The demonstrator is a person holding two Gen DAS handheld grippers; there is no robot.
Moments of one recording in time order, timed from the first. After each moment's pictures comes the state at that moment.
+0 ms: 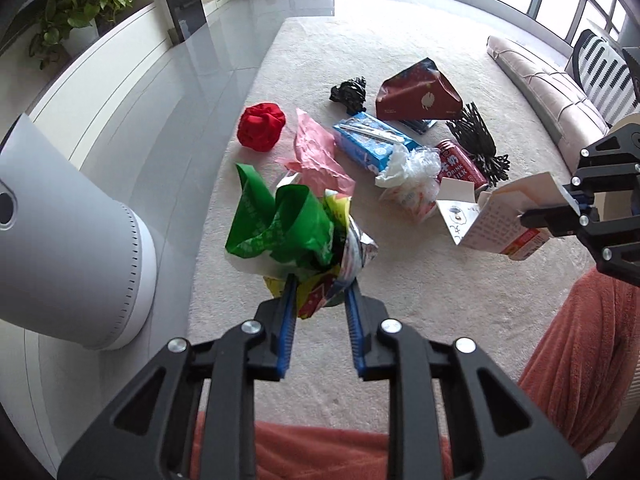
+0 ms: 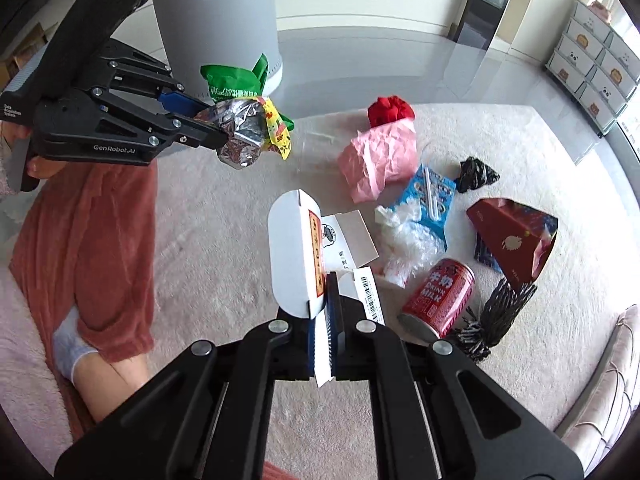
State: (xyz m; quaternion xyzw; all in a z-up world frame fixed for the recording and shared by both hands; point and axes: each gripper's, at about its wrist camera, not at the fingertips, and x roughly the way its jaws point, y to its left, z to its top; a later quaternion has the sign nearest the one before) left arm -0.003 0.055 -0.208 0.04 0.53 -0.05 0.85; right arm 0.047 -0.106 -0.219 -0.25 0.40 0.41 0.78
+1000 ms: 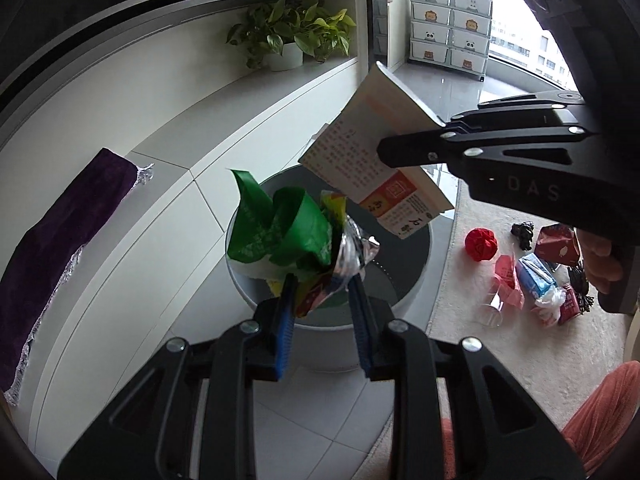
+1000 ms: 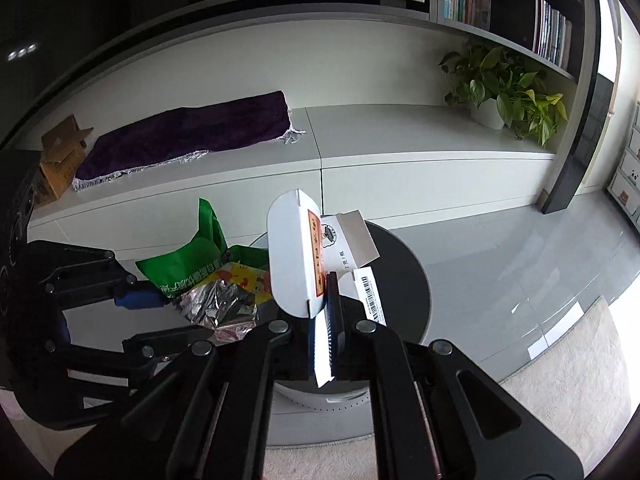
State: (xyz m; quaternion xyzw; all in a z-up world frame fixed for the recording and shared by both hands) left arm -0.059 0.346 -0.042 -0.03 0.42 0.16 0.89; right arm 0.096 0.278 0.005 -0.18 0.27 0.53 0.78
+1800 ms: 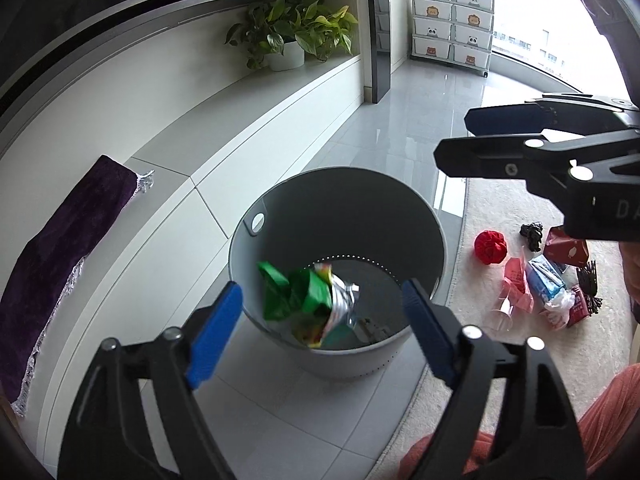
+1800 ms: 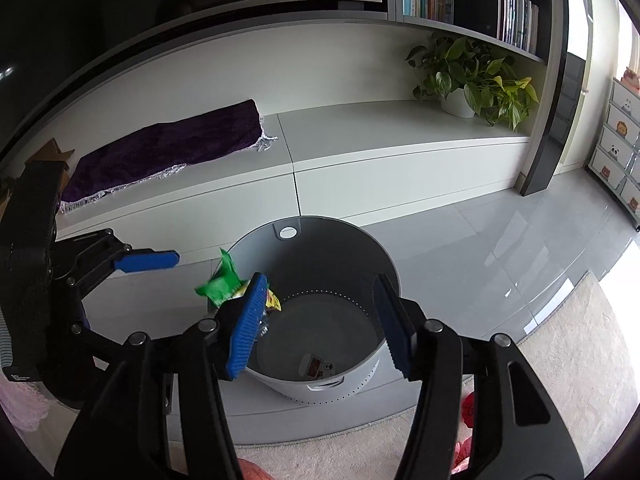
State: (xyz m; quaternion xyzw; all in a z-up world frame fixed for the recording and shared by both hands) left arm -0.041 0.350 -0.041 -0.01 0.42 0.16 0.89; right arm 0.100 0.246 0.016 -0.15 0.28 0.49 0.81
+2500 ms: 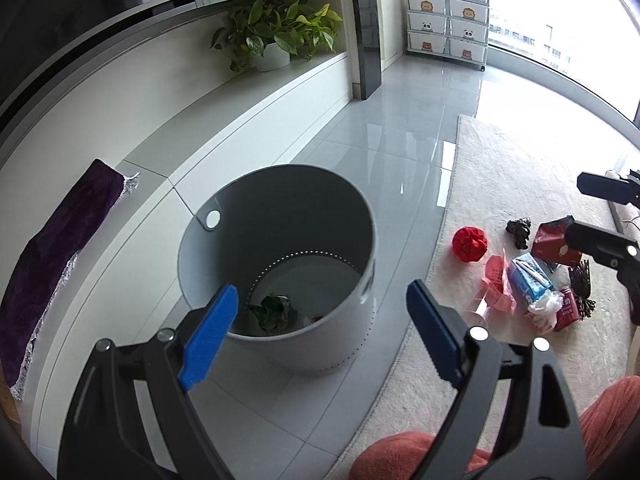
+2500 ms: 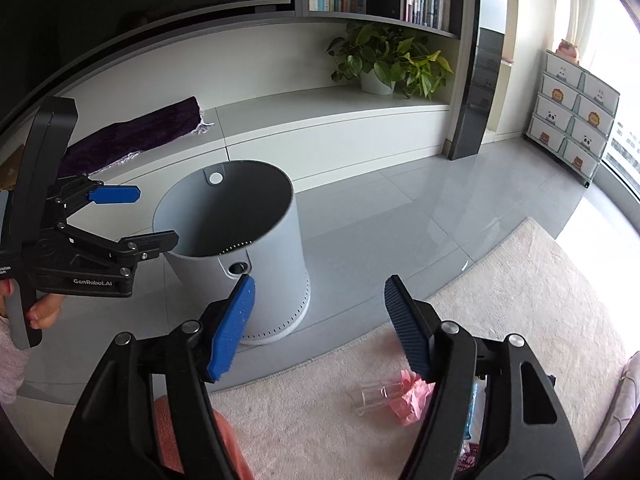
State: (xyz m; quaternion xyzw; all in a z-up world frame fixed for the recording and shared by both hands) left arm -0.023 0.269 -0.047 -0.01 0.43 0.16 0.89; right arm 0.086 0.079 -0.028 -0.13 0.29 0.40 0.86
